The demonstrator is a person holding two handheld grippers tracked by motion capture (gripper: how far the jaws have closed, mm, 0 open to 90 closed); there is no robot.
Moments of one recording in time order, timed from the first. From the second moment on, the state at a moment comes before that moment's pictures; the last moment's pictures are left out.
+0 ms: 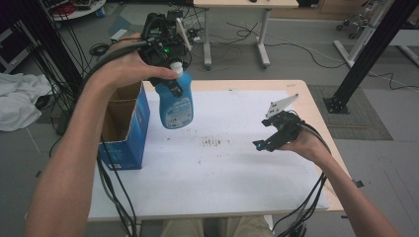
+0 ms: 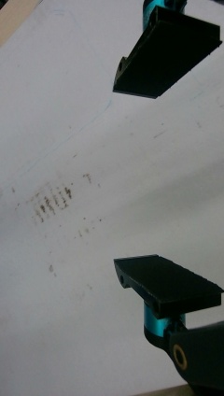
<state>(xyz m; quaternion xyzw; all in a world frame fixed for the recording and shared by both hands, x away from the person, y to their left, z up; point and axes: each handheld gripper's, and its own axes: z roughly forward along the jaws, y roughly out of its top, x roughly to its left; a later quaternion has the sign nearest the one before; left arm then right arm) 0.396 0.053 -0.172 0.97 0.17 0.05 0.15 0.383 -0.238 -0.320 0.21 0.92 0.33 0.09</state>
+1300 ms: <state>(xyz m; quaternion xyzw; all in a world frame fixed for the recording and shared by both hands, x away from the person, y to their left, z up) 0.410 0.191 -0.097 0.92 0.36 0.11 0.14 0.421 -0.262 -0.305 0.21 0.94 0.24 0.10</state>
